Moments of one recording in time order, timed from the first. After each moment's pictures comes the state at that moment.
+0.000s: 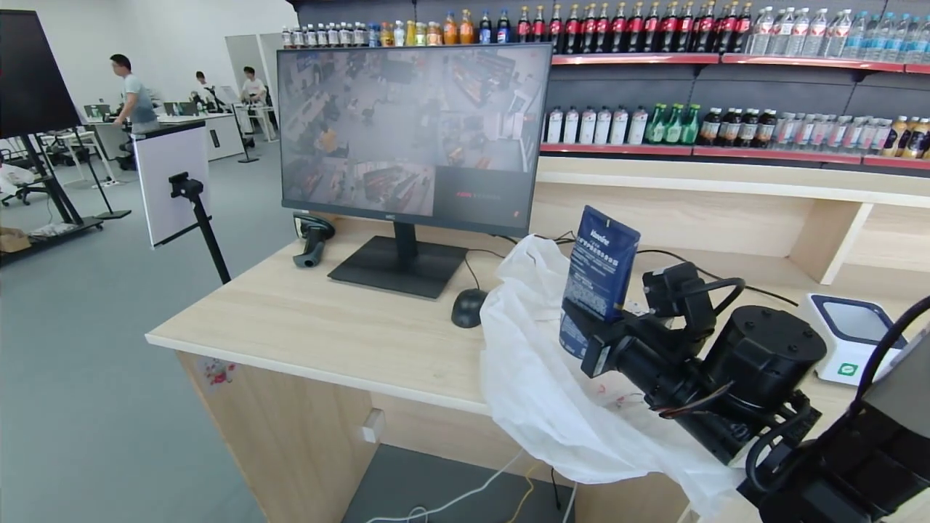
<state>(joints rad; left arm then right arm) 0.00 0.00 0.00 -0.01 0.00 0.05 0.55 1.97 -0.49 -1.57 -0.08 -0.01</state>
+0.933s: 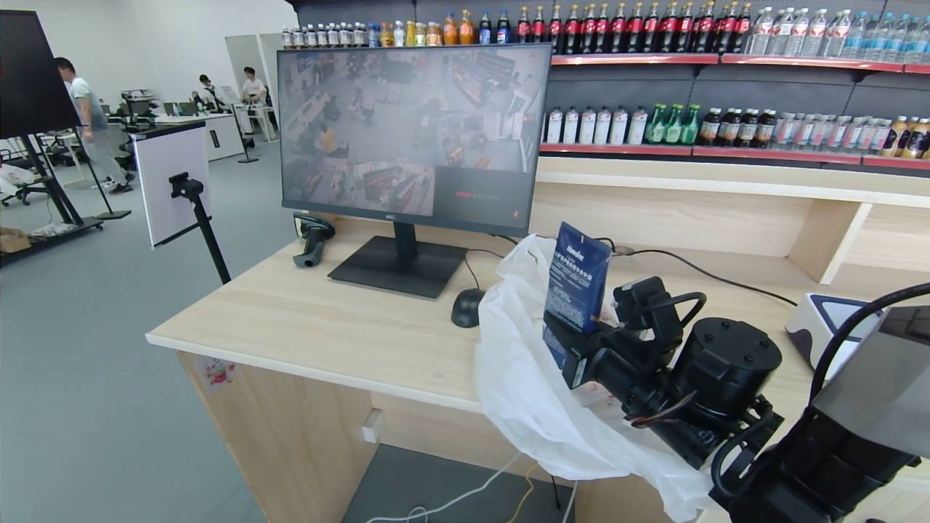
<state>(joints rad) 0.00 0.00 0.00 -0.01 0.00 0.05 0.58 2.05 -0.52 -1.57 -0.08 -0.01</state>
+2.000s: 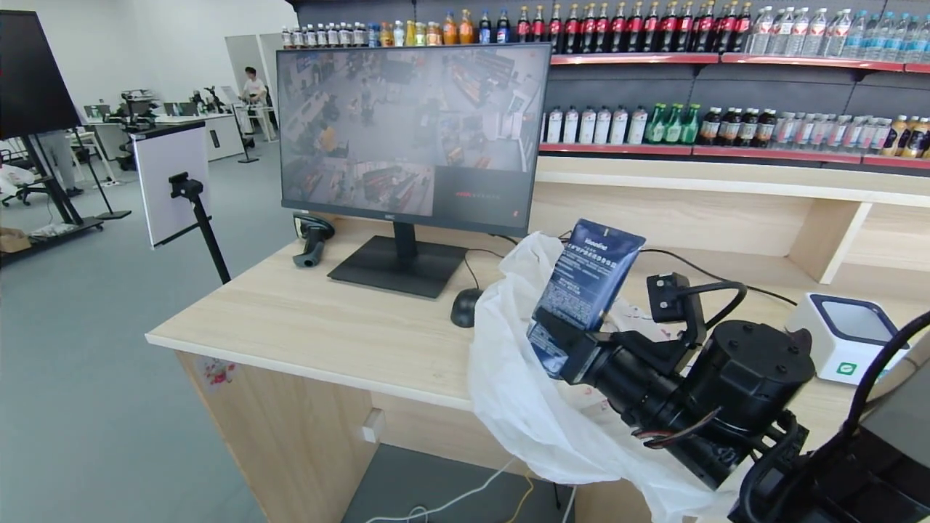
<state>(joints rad) 0.00 0.00 0.00 -0.01 -0.01 0.07 0.65 1.96 -0.48 -1.57 -0.10 0.46</state>
